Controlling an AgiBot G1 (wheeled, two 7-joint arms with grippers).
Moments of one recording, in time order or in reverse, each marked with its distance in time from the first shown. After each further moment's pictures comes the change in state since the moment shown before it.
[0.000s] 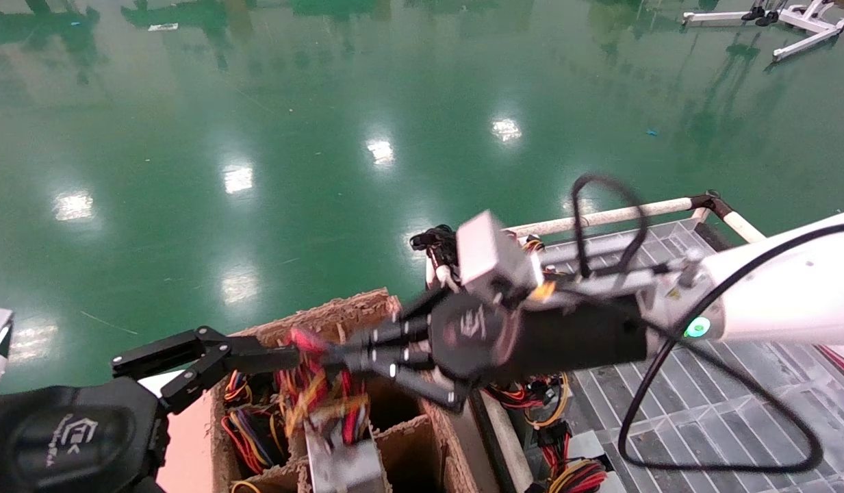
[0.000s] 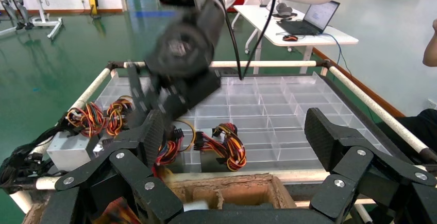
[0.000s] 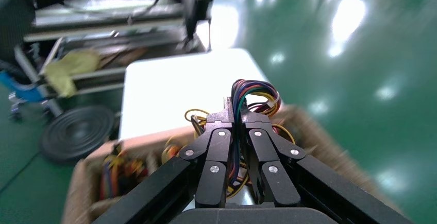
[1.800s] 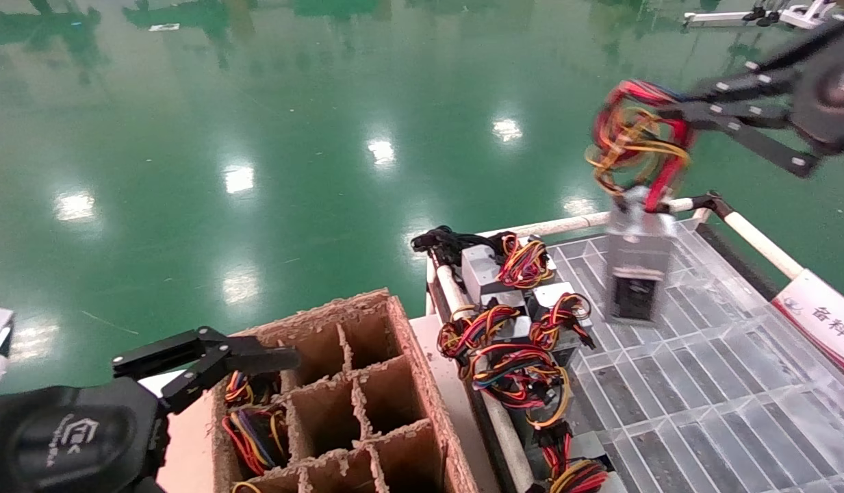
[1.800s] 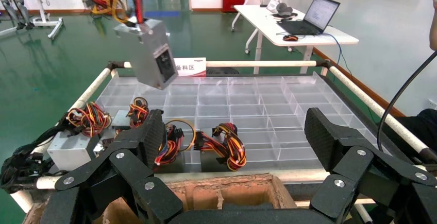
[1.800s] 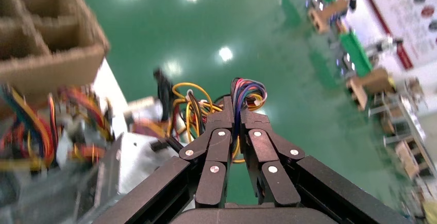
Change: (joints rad) left arm -0.001 -0.001 0.002 0.000 -0.002 -0.001 0.001; right arm 0.366 0.546 0.011 0.415 -0.316 0.246 0.039
